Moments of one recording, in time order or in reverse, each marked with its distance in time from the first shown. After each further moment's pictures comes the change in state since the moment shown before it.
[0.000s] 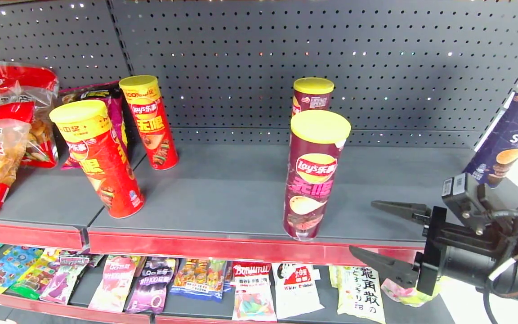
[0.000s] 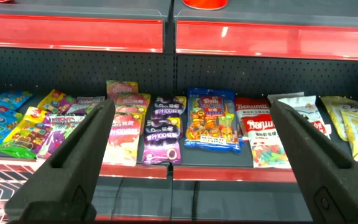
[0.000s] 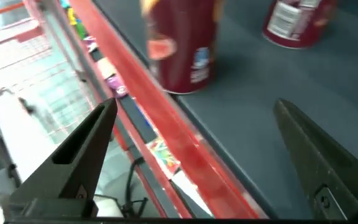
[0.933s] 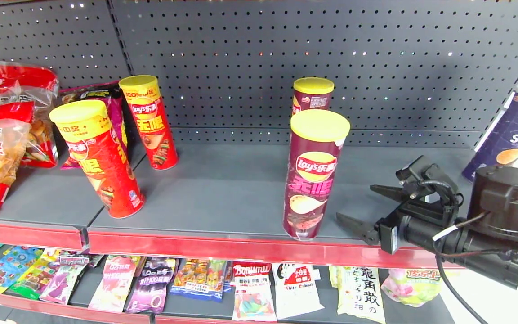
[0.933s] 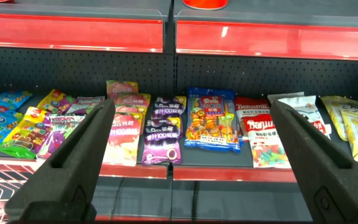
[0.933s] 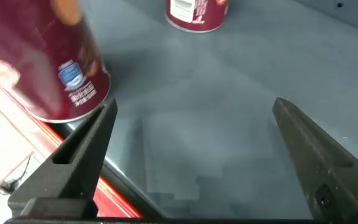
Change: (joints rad) left arm 0.000 0.000 0.000 0.000 0.000 0.000; right arm 0.005 0.168 -0.121 0.001 -0.284 -0.006
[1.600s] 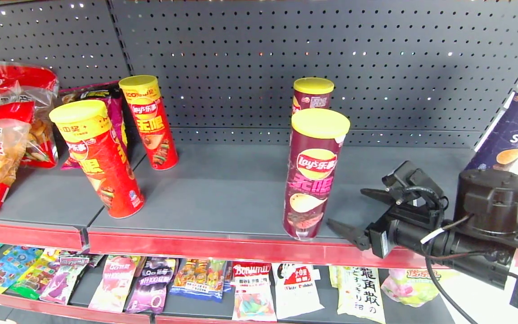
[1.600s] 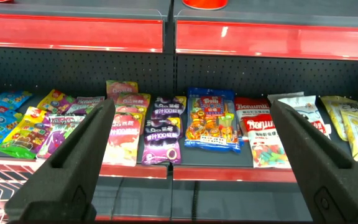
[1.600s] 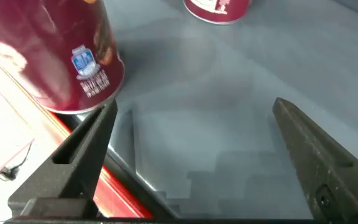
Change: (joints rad) left arm 0.000 0.000 0.000 0.000 0.000 0.000; right arm 0.032 0.041 -0.014 -0.002 0.002 -0.027
